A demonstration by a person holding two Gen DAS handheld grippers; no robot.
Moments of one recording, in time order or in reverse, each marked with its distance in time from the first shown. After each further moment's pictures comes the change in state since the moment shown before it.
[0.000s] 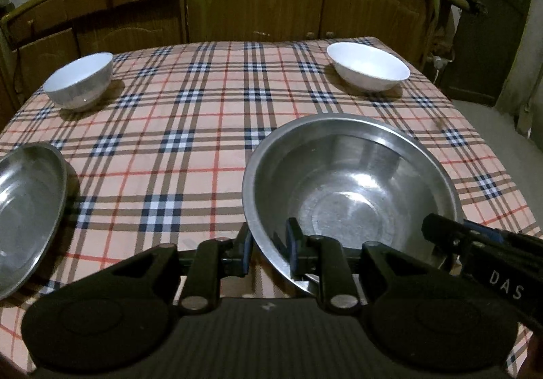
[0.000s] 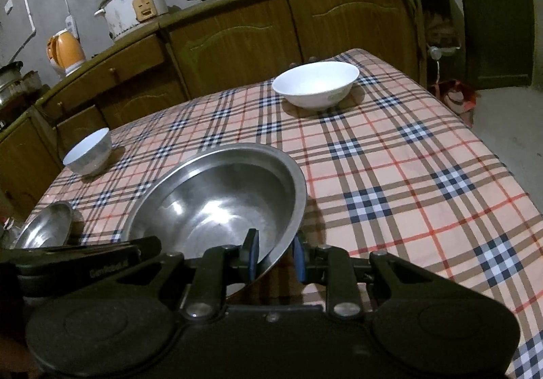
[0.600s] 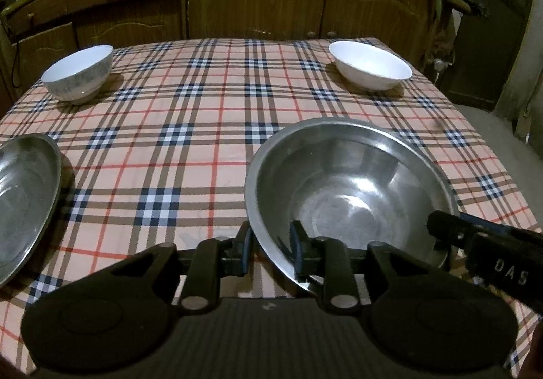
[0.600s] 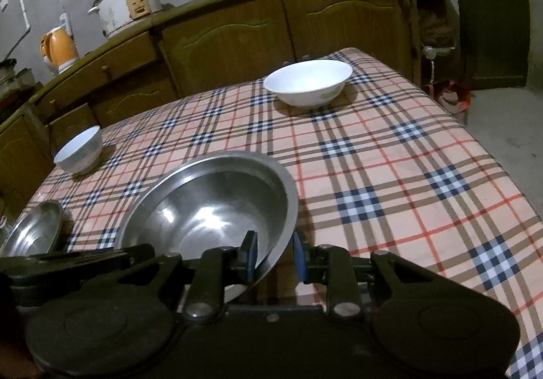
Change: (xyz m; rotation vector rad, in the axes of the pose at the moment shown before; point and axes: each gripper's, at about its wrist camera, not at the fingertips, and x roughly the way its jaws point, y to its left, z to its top) left arm 0.004 0.003 -0.004 -0.019 -0.008 -0.013; right arm 0.005 -0.006 0.002 0.004 -0.005 -0.024
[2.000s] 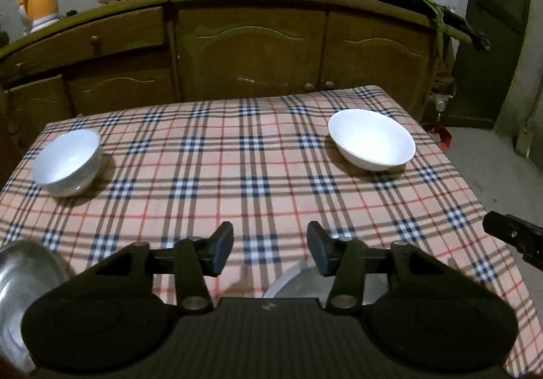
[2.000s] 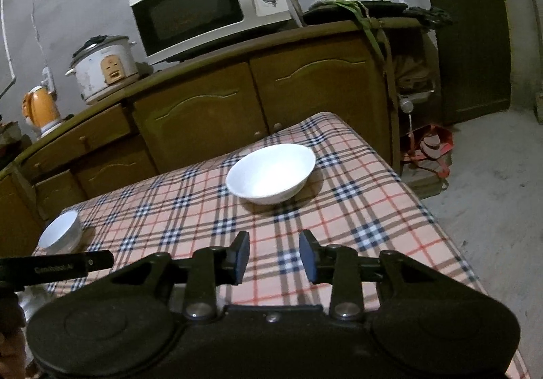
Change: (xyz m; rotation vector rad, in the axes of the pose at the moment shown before) left arm 0.003 -0.006 0.100 0.036 -0.074 0.001; right arm -0.001 -0.048 0.095 0.057 -0.152 -0.028
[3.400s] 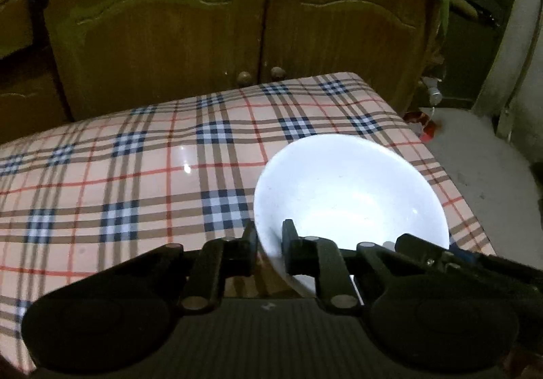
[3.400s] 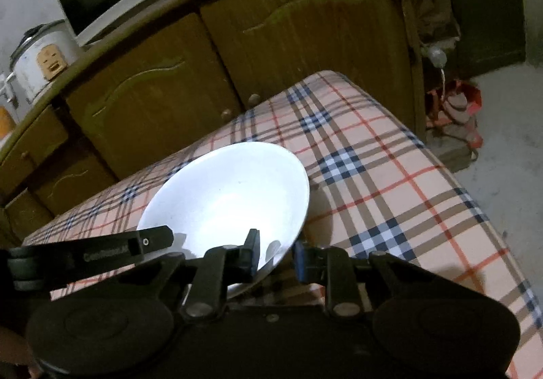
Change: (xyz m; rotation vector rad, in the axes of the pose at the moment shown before) left arm 0.183 -0.064 0.087 0.062 0.096 -0.140; right arm 0.202 -0.039 0.061 0.081 0.147 0.011
